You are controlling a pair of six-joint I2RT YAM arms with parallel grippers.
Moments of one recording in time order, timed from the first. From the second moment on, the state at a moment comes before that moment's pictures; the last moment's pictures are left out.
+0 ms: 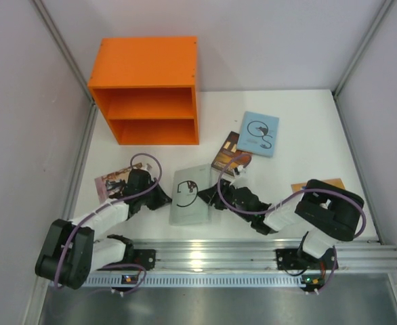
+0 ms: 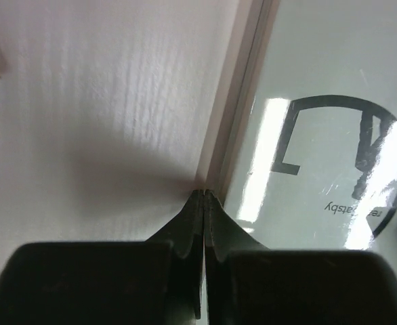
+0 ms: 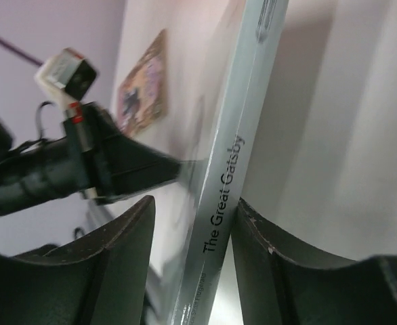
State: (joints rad) left arm -0.30 1.16 0.35 -0.06 0.27 -0.77; right arm 1.04 1.60 0.38 0.96 0.25 1.10
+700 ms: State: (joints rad) left arm -0.32 1.01 0.54 -0.35 0.26 -0.76; right arm 1.04 1.41 0.51 0.51 0.21 1.13
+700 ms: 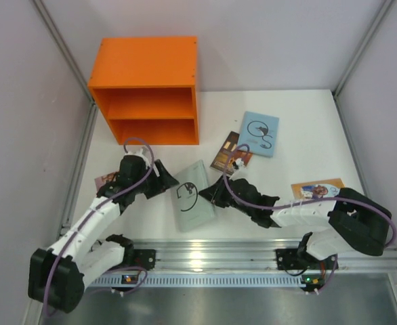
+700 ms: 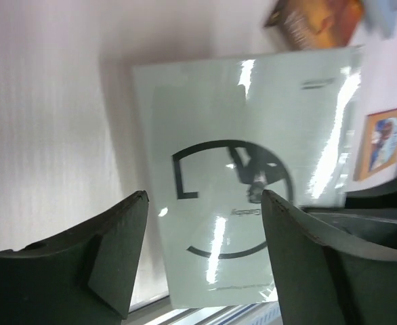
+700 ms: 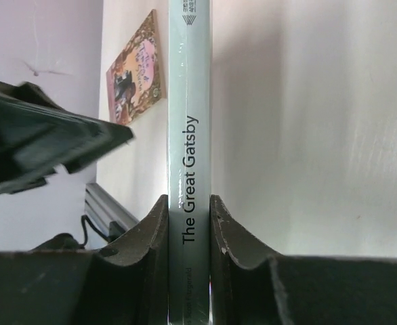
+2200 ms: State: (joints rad) left arm -0.32 0.41 0.36 -0.11 0.39 -1.33; right arm 1.04 1.35 0.52 0.88 0.53 1.30
